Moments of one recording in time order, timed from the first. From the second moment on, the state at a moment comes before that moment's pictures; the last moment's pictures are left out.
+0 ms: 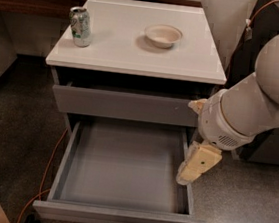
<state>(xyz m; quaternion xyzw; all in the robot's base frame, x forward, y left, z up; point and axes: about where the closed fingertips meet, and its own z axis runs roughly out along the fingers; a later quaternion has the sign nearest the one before) 0.426 -0.126 0.858 -0.63 0.75 0.03 0.22</state>
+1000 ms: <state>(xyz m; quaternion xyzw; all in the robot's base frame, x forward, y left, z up) 0.387 -0.068 0.781 -0.68 0.70 0.07 0.20</state>
